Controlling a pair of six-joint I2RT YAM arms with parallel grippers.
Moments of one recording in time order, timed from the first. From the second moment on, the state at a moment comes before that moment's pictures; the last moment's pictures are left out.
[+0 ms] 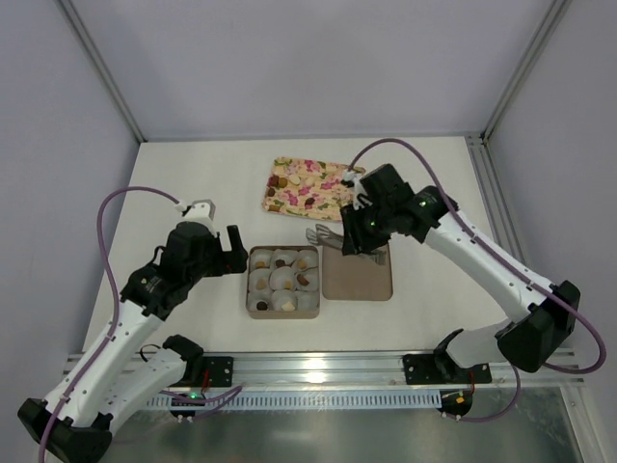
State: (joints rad) left arm -0.49 0.77 0.83 -0.72 -0.19 -0.44; right arm 0.75 1.39 1.37 -0.98 -0.19 0.28
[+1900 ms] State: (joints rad) left arm -0.49 0.77 0.83 -0.72 -0.11 -0.44; right arm 0.00 1.75 1.37 -0.68 0.05 0.36
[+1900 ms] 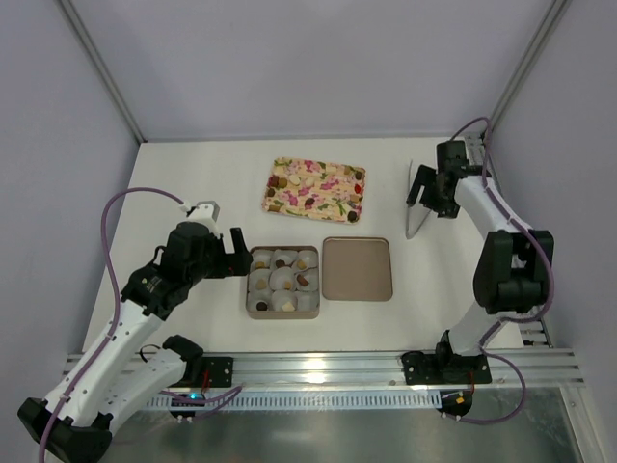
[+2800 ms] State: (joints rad) left arm -0.49 0.81 0.85 -0.72 -0.10 -0.45; right arm 0.35 1.54 0.83 -0.47 0.09 0.47
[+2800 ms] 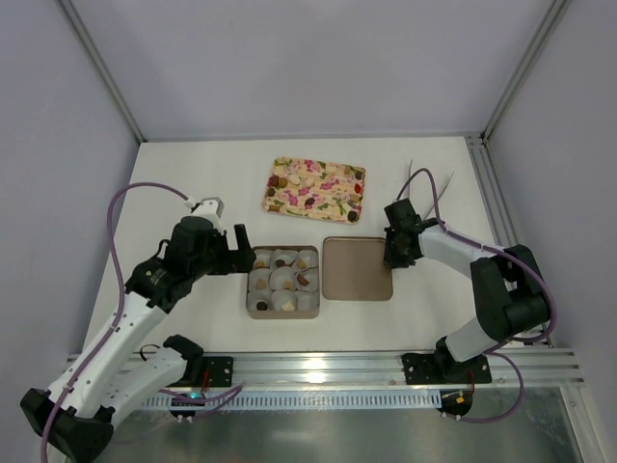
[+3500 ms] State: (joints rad) left arm -0.49 1.13 0.93 -0.46 0.30 -0.53; right arm 0.34 1.32 1.02 -0.67 0.10 0.42
